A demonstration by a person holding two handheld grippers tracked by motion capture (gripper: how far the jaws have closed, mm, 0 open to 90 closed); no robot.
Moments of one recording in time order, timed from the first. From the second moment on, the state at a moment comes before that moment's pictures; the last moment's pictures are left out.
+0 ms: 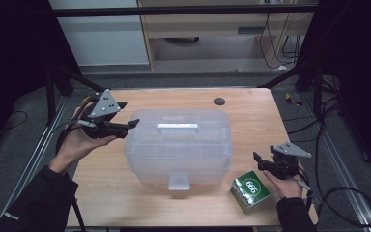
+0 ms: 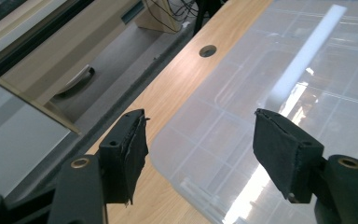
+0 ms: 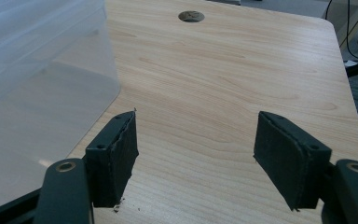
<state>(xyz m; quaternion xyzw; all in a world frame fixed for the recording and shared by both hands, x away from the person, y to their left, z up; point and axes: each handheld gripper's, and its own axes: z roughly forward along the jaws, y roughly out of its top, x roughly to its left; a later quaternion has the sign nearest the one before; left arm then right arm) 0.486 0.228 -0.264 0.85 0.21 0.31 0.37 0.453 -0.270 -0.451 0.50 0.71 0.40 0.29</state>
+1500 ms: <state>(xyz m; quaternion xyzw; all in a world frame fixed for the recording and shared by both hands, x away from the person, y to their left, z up) 0.490 0.152 -0.280 0.92 0.07 0.27 0.26 0.454 -0.268 -0.452 0.50 0.72 0.40 0.28</state>
